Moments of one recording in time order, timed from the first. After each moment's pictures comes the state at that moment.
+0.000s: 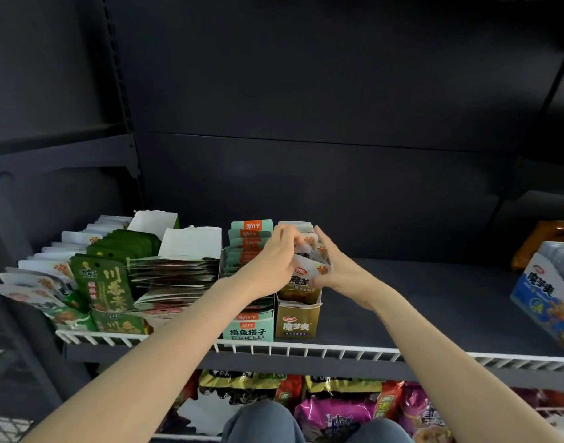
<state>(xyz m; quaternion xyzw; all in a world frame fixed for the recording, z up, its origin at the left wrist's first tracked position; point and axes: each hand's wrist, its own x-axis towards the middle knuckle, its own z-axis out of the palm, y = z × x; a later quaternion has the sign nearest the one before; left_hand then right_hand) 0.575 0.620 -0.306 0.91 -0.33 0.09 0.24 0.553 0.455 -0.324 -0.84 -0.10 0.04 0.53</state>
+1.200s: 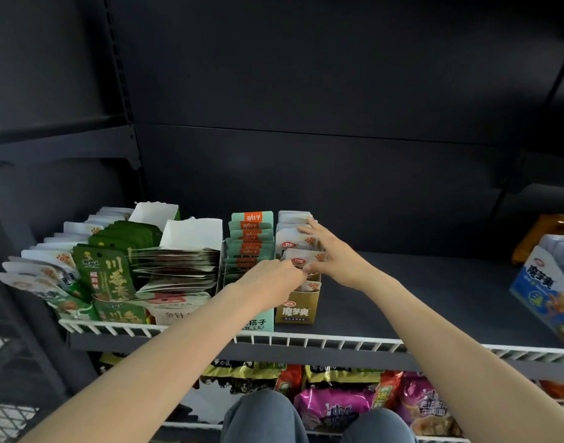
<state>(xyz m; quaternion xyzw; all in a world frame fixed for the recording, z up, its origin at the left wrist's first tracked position) 0.559 0.619 -0.328 0.91 -0.40 0.09 -0.06 0.561 0.457 -0.321 -0.93 -0.13 -0.04 0.35</state>
